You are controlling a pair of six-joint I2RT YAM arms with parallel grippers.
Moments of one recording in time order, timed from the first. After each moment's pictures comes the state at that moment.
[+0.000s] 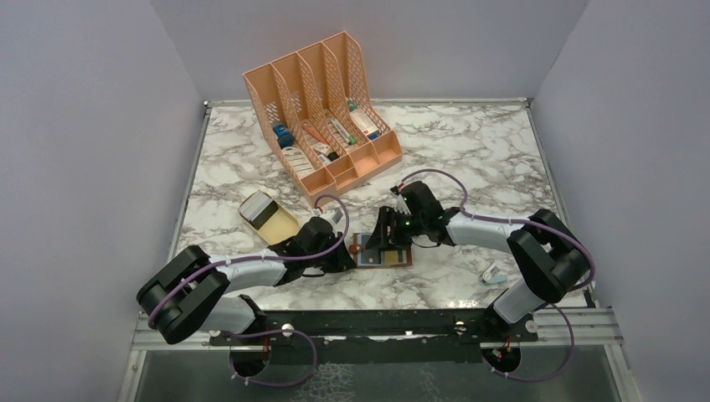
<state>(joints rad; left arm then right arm) -0.79 1.31 0.36 0.21 0.19 -0.81 0.68 1.58 0.72 0.00 -0.43 0.73</state>
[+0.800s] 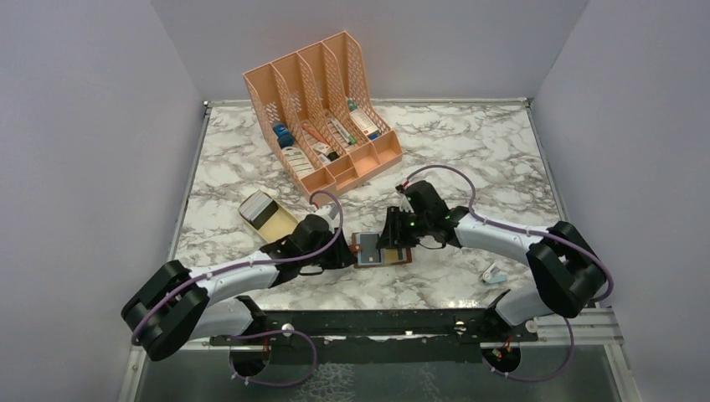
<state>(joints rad) -0.79 1.21 0.37 0.11 0.16 -0.81 0.69 1.49 0.73 -0.13 -0.33 0.67</state>
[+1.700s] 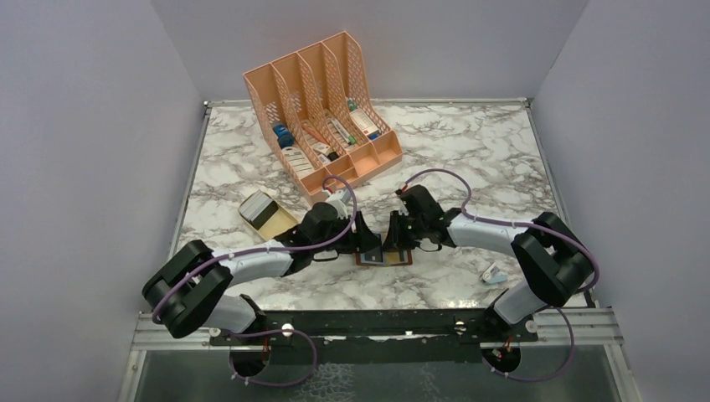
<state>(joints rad) -0.79 1.34 0.48 0.36 0.22 -0.84 0.69 1.56 0.72 -0.12 -0.23 0.64</state>
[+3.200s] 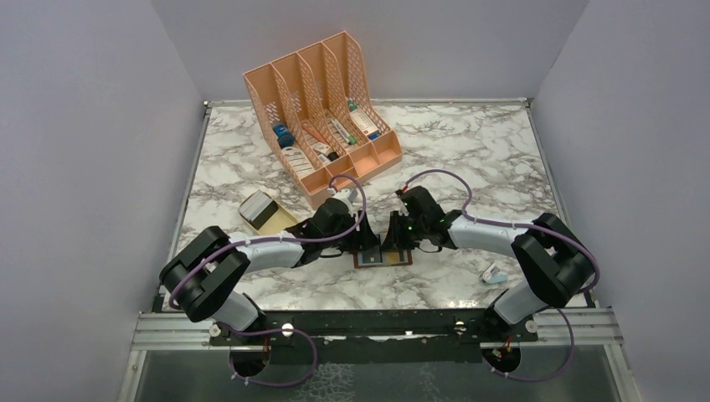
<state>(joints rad) -0.79 1.48 0.56 0.28 0.13 -0.76 0.69 1.55 0.70 -0.07 -0.23 0.65</state>
